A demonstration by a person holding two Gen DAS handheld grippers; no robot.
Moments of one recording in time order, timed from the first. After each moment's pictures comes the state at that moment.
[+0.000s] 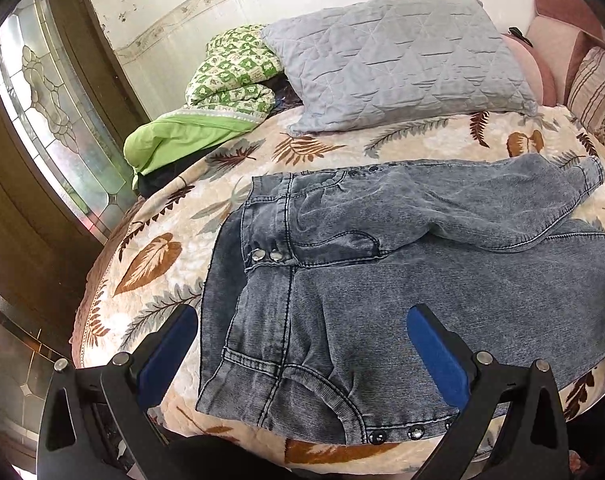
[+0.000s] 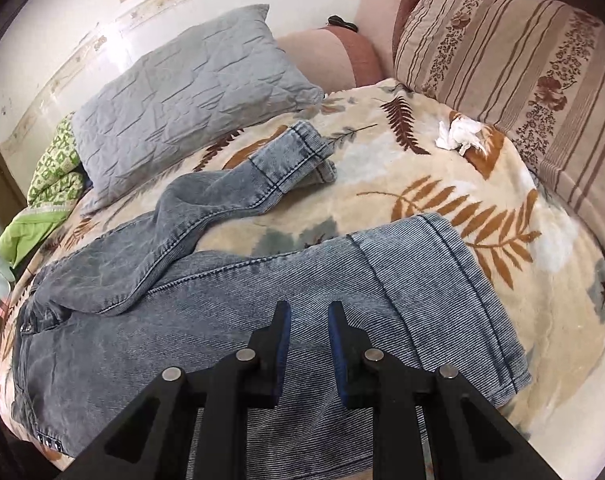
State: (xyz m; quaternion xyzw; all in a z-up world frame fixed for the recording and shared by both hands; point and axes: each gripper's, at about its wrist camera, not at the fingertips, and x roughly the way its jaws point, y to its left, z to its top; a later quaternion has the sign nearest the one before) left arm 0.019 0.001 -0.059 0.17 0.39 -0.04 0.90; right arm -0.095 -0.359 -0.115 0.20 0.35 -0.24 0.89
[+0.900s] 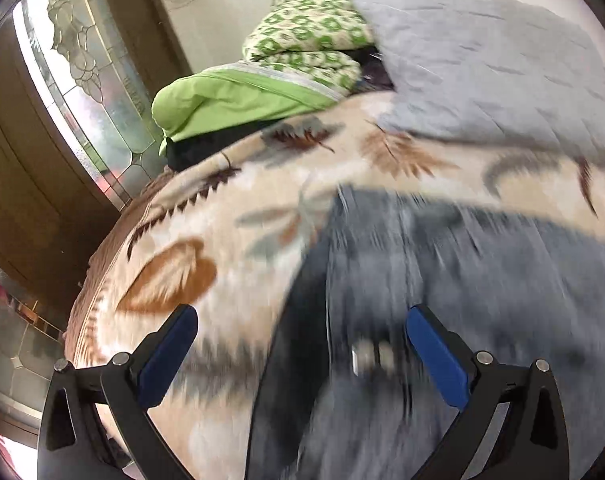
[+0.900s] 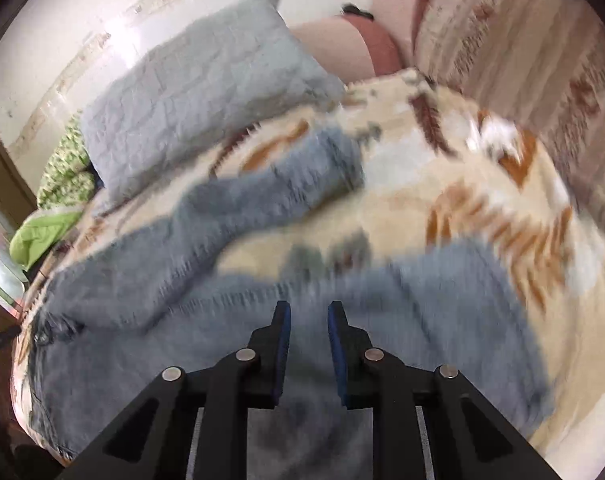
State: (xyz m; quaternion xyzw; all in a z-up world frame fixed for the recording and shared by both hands) left arm 0.186 0.073 -0.079 0.10 0.42 0.06 0.90; right arm -0.051 -0.380 -0.094 0.19 0.36 -0.19 0.89
